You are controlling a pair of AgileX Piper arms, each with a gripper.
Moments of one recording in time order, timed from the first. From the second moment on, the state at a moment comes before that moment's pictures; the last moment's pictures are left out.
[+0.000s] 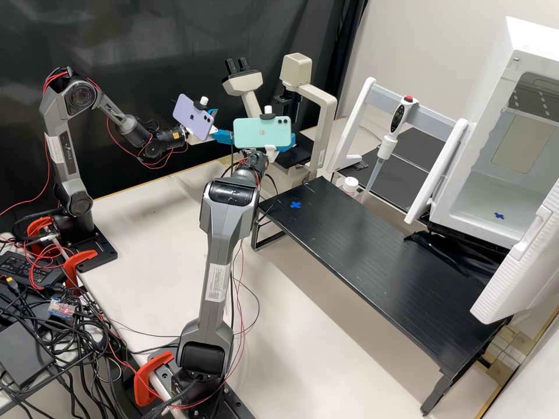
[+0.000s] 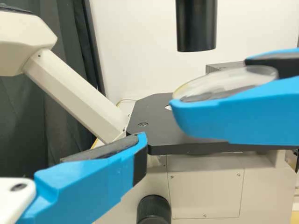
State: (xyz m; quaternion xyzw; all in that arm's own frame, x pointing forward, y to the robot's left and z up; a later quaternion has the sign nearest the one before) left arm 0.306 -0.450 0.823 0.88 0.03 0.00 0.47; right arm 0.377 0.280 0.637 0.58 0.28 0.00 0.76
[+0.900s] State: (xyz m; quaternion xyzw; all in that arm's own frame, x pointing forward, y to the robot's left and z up) left arm 0.306 -0.450 0.823 0.88 0.03 0.00 0.47; right arm 0.412 0.294 0.625 0.57 0.29 -0.02 0.77
